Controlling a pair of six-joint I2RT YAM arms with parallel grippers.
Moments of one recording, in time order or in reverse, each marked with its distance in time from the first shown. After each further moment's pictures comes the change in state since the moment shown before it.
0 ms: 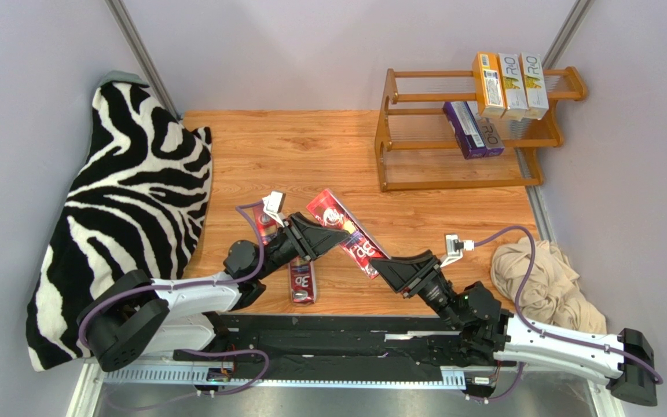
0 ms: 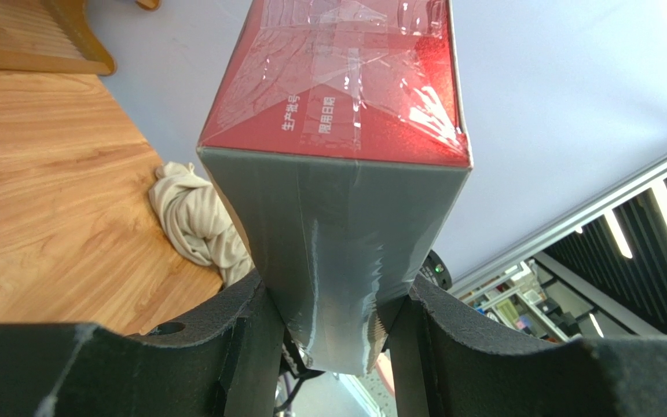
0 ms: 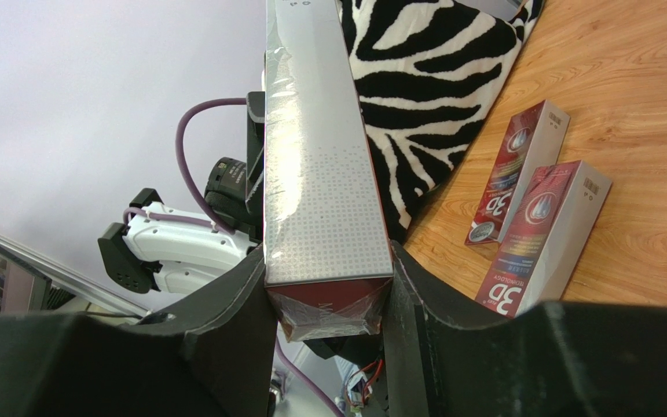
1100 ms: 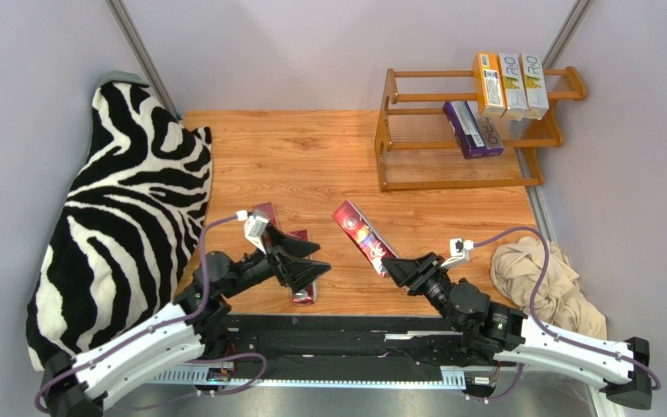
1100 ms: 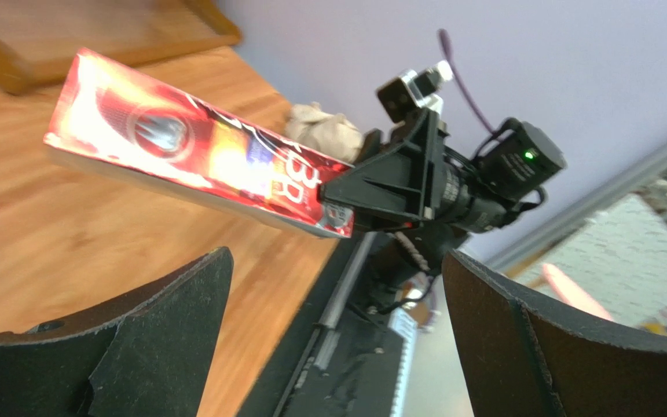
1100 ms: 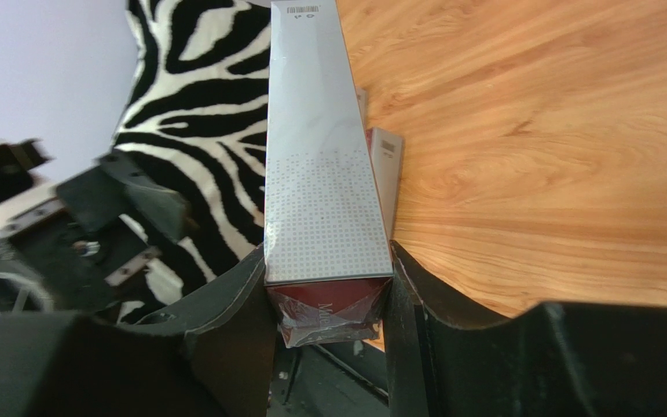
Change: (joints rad) left arm -0.008 -0.611 -0.025 -0.814 0.042 0.465; right arm -0.003 -0.135 0.087 -0.608 0.231 0.127
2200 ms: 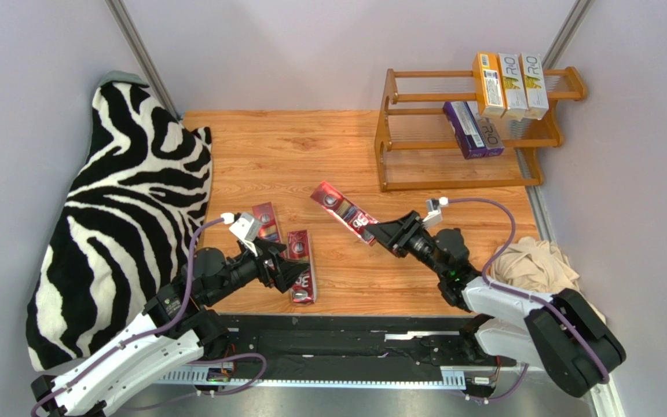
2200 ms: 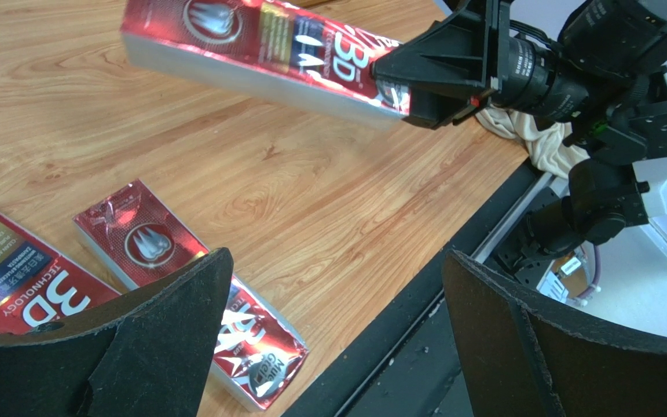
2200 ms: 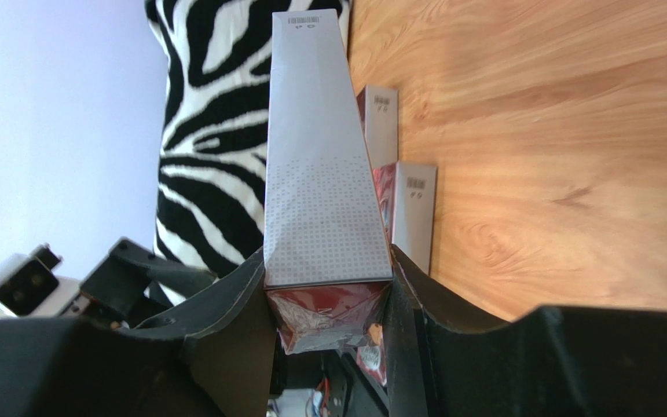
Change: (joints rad) left arm 0.000 -0.203 0.222 -0.760 -0.268 0.277; right arm -0.666 0.875 0.059 0.809 -0.854 0.157
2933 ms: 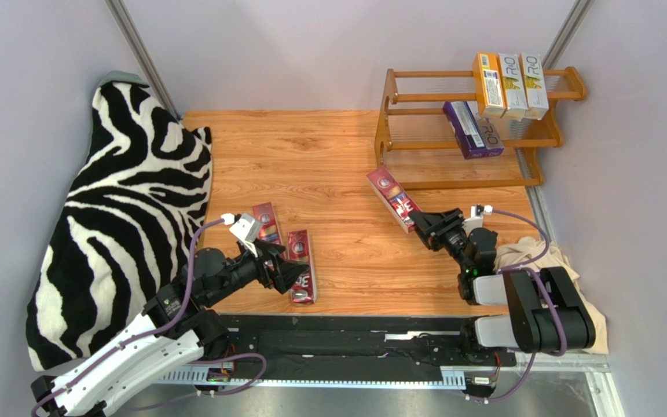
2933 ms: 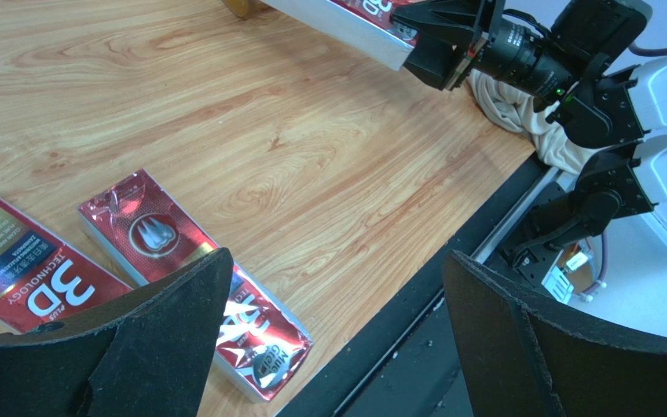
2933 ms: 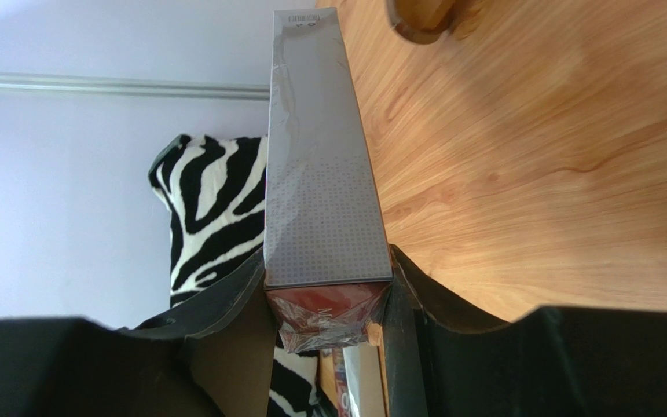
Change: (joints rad) left arm 0.000 -0.005 0.000 -0.026 -0.004 0.000; right arm -0.486 0.216 -0.112 0.288 -0.192 0.126
